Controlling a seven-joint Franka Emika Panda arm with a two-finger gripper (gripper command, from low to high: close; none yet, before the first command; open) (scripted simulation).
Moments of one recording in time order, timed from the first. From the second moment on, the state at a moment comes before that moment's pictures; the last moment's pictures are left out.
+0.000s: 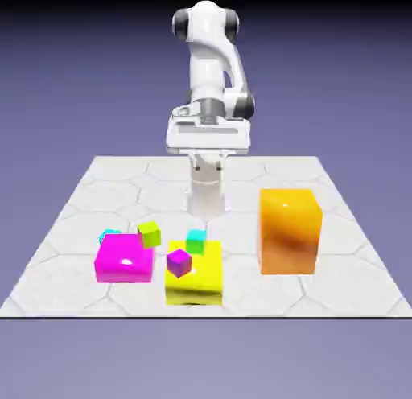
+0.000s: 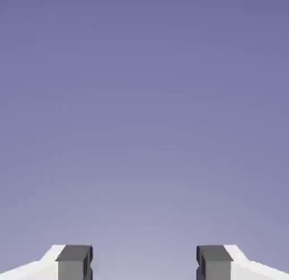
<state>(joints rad) 0.03 -0.57 -0.04 -2.81 -0.01 3.04 0.72</state>
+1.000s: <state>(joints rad) 0.44 -0.46 -1.13 -2.89 -0.14 3.21 0.31</state>
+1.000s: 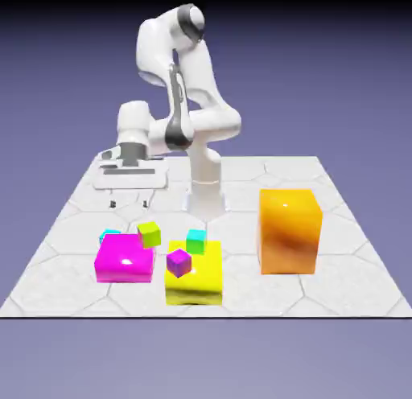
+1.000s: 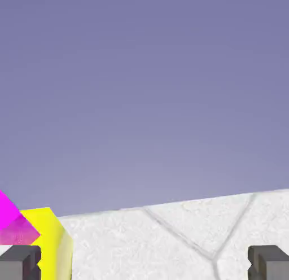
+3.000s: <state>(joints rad) 0.75 -0.37 -1.98 -2.92 -0.24 3.32 -0.02</state>
